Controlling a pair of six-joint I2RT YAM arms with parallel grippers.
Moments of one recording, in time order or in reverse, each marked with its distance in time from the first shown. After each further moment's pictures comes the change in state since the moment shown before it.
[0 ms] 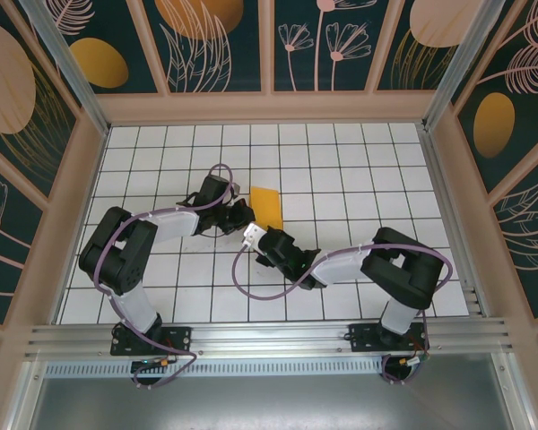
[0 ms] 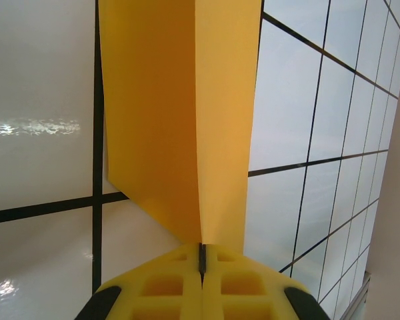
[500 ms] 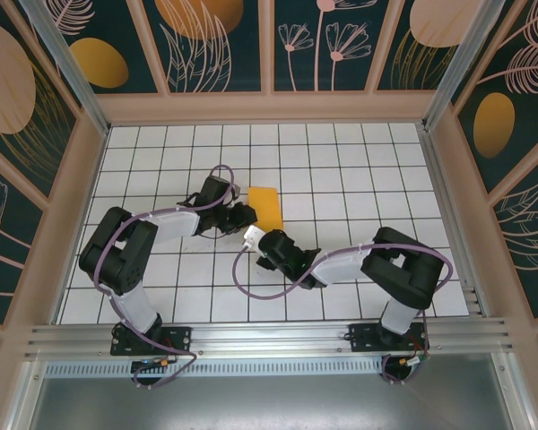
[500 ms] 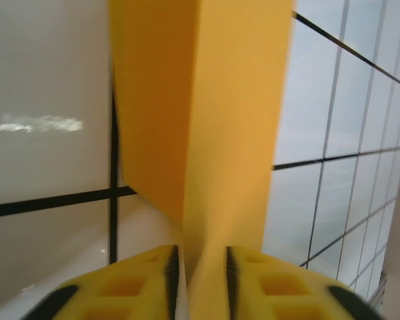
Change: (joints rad) left arm -0.004 -0.002 0.005 -0.052 -0.032 0.038; right arm -0.011 -0.001 0.000 -0.049 -0.076 0.036
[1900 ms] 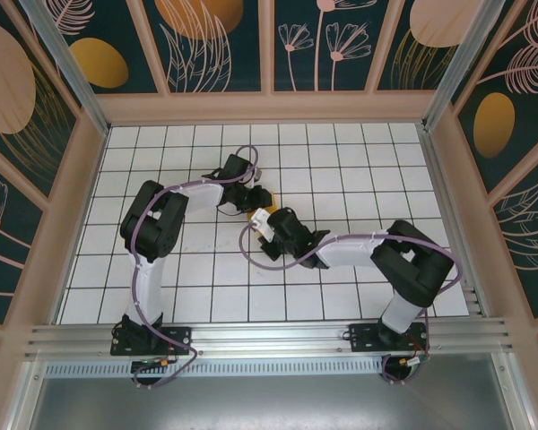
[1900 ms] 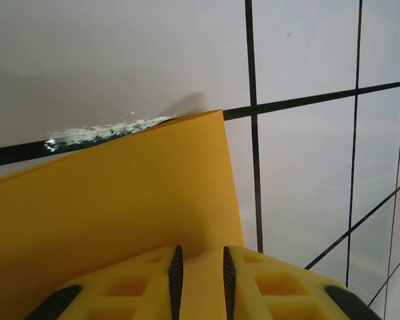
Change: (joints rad) left arm -0.003 0.368 0.457 -0.173 0.035 0.216; right arm -0.173 -0.029 0.099 -0.187 -0.341 0.145
